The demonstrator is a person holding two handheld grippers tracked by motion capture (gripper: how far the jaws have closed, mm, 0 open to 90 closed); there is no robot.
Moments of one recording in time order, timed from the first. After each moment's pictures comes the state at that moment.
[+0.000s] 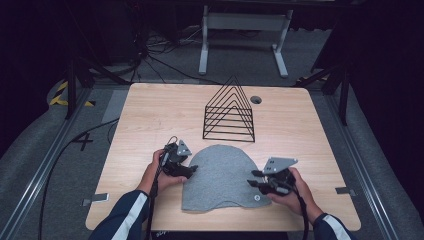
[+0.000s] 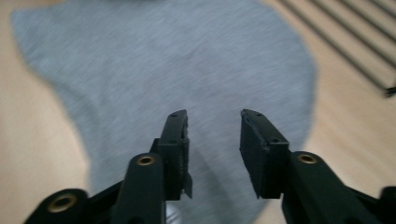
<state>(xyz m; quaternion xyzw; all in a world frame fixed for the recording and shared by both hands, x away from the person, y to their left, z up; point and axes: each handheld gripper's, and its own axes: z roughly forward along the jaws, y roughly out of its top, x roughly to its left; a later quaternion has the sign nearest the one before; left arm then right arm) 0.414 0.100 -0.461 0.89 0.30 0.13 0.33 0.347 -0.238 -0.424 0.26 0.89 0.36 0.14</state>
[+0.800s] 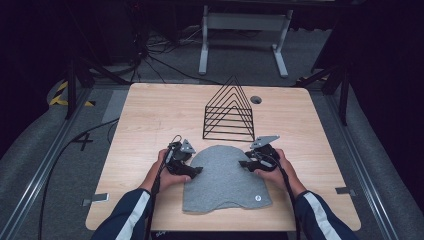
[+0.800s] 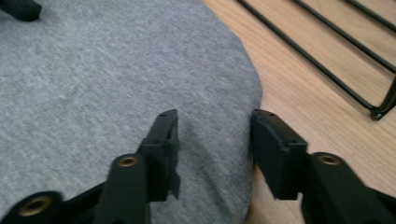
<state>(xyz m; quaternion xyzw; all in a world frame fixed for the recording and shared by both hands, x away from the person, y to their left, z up) 0.416 0.090 -0.463 0.90 0.28 0.08 0.33 0.422 -0.219 -0.454 0.32 0.88 0.32 0.12</state>
